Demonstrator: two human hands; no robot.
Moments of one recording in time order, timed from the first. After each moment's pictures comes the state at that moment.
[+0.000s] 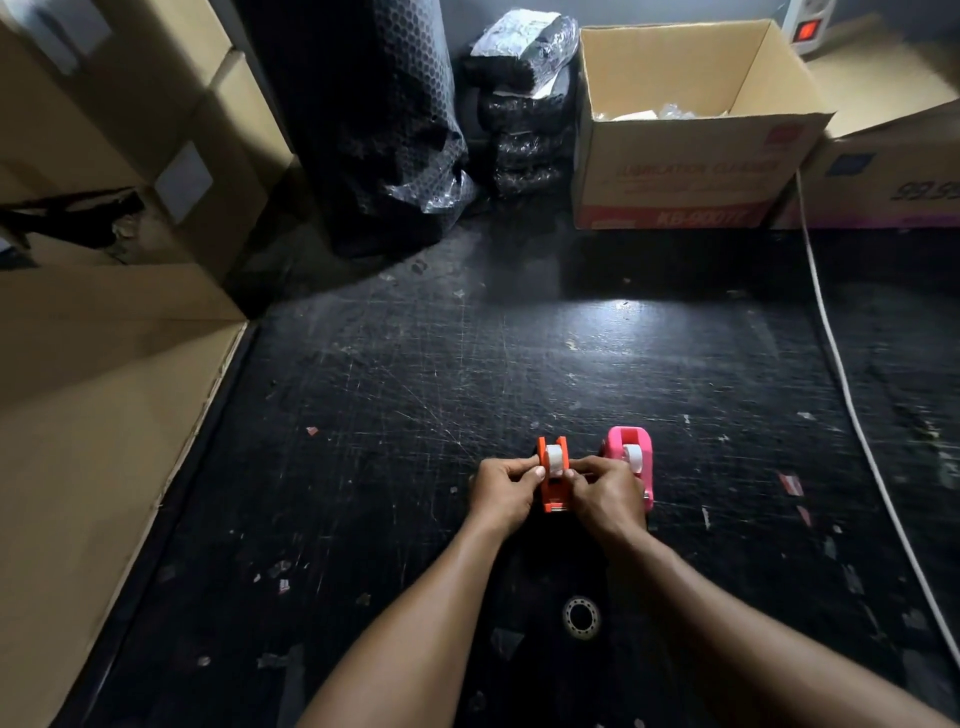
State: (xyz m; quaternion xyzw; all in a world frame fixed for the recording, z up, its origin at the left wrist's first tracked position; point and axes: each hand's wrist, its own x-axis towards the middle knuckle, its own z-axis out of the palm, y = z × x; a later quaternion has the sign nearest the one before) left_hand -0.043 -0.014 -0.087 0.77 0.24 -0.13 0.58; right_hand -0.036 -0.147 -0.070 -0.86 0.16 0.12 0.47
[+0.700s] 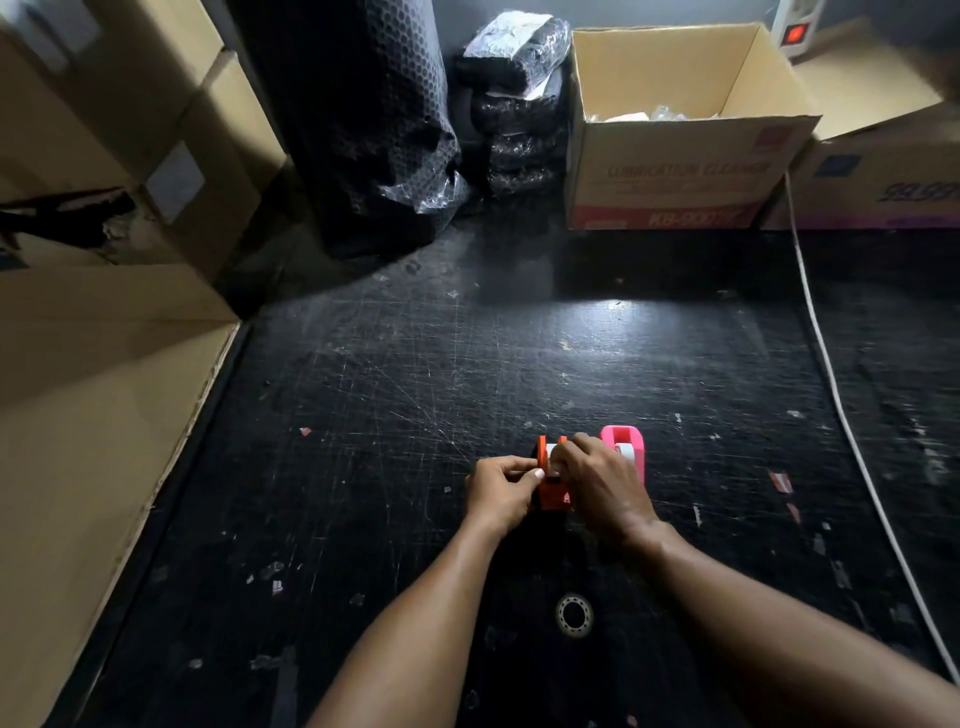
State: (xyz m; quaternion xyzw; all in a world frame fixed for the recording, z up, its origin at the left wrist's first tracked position) left_hand -0.041 -0.015 -0.100 0.77 0.23 -0.13 0.58; right_hand -0.023 -0.166 -0.071 -0.96 -0.19 0.01 0.19
